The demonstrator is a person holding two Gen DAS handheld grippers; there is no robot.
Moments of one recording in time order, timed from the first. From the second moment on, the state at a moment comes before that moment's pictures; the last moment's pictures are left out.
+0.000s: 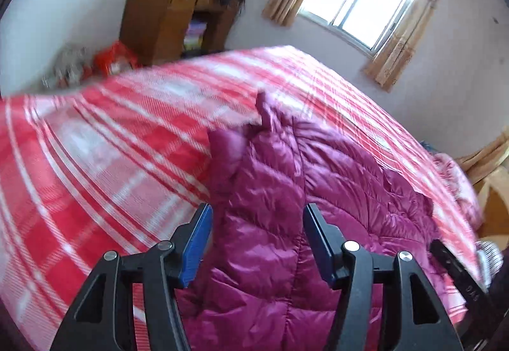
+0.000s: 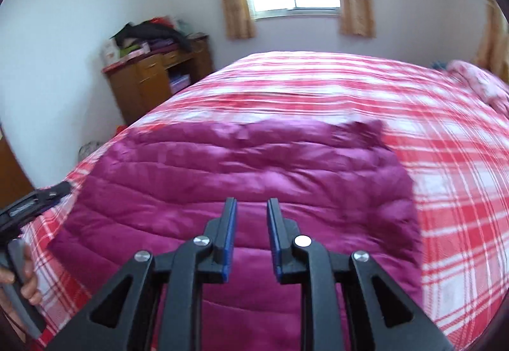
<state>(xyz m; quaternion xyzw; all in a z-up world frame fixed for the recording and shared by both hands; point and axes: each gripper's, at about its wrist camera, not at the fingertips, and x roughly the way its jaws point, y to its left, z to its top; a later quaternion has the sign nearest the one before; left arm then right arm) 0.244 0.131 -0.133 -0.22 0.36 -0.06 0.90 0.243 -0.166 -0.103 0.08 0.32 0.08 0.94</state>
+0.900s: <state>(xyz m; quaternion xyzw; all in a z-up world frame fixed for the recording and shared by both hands) 0.148 0.129 -0.175 -0.35 0.34 -0.04 0.87 0.285 -0.136 -0.168 0.12 0.38 0.07 0.91</state>
